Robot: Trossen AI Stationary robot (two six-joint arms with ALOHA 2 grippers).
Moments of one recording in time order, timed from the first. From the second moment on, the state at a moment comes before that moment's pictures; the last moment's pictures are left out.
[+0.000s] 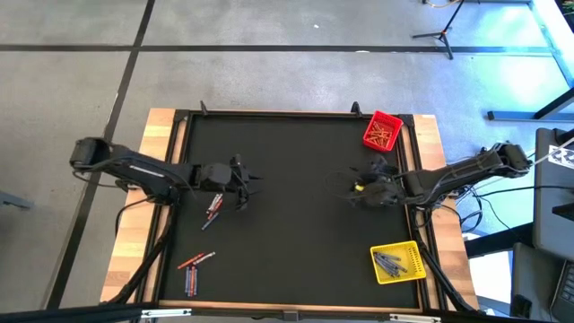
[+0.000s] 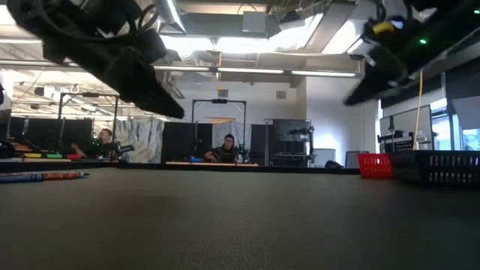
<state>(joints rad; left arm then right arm) 0.00 1.20 0.42 0.26 -0.23 -0.10 0.24 1.04 0.57 -0.37 0.76 0.47</state>
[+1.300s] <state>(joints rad) -0.10 1.17 0.55 -0.89 -0.10 -1.06 0.14 1.47 0.45 0.80 0.37 -0.21</state>
